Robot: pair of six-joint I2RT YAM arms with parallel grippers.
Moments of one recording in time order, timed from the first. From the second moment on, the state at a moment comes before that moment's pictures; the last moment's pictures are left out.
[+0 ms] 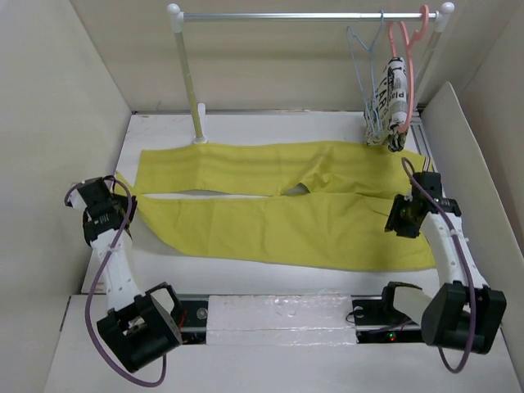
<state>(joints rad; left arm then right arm) 0.51 0.98 0.77 -0.52 0.03 -0.84 -0.14 1.07 0.81 -0.86 -0.01 0.22</state>
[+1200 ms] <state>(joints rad) 0.38 0.99 0.79 -0.68 -0.49 -0.87 -0.35 1.34 1.02 -0.77 0.21 0.27</state>
